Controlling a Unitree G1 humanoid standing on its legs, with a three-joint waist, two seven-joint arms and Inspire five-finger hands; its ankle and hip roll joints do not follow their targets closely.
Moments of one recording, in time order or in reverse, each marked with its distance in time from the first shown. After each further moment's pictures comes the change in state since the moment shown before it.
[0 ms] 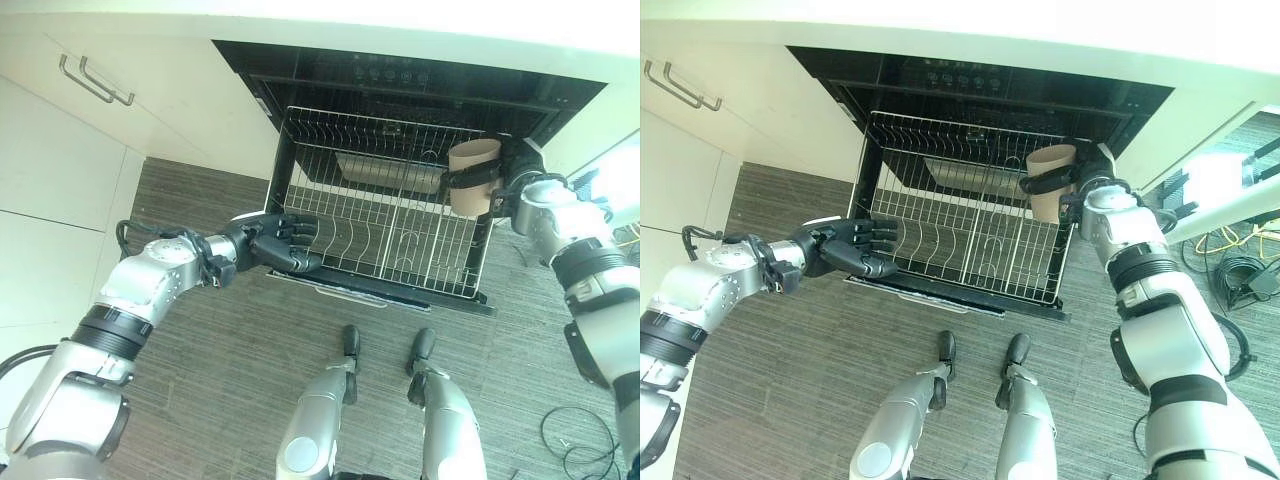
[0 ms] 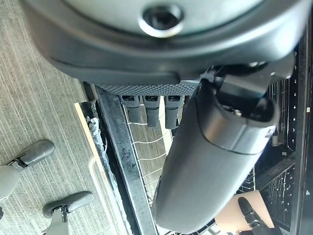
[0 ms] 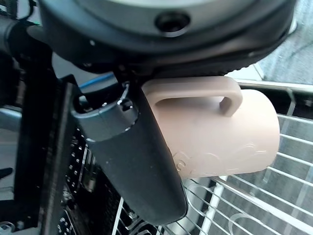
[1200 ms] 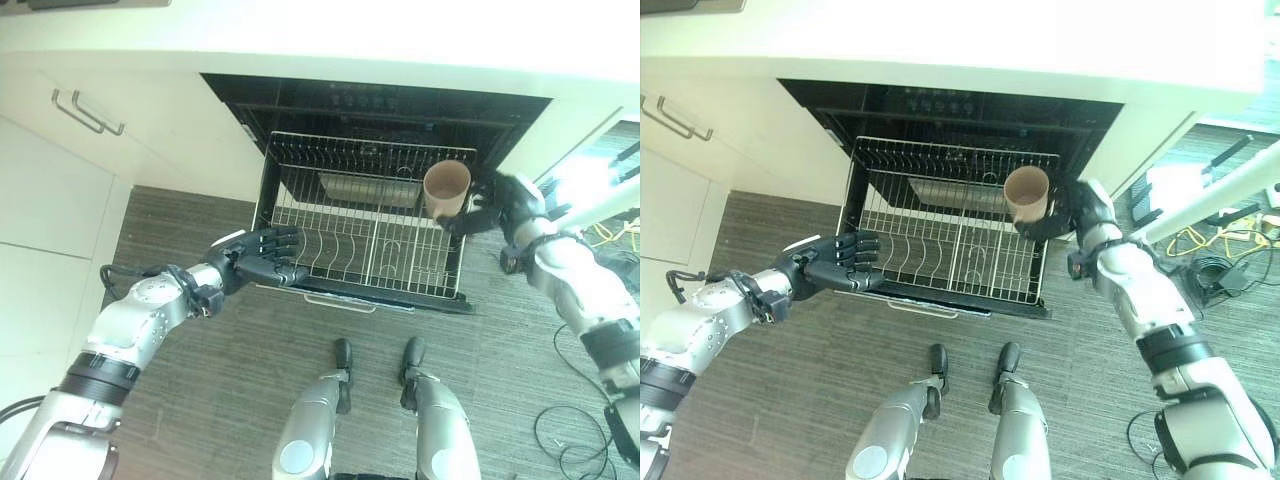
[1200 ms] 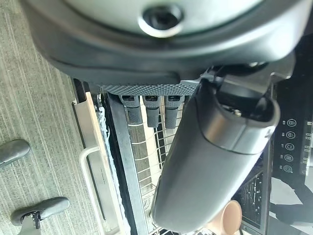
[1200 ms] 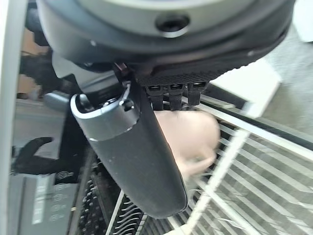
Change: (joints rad) left arm 0.323 -0.006 0.177 -0.155 -0.036 -0.102 0.123; right arm 0.637 -0.112 -0.208 -0.640 -0.116 -0.017 0.109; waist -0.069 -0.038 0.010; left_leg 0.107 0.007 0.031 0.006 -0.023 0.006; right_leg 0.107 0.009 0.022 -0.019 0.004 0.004
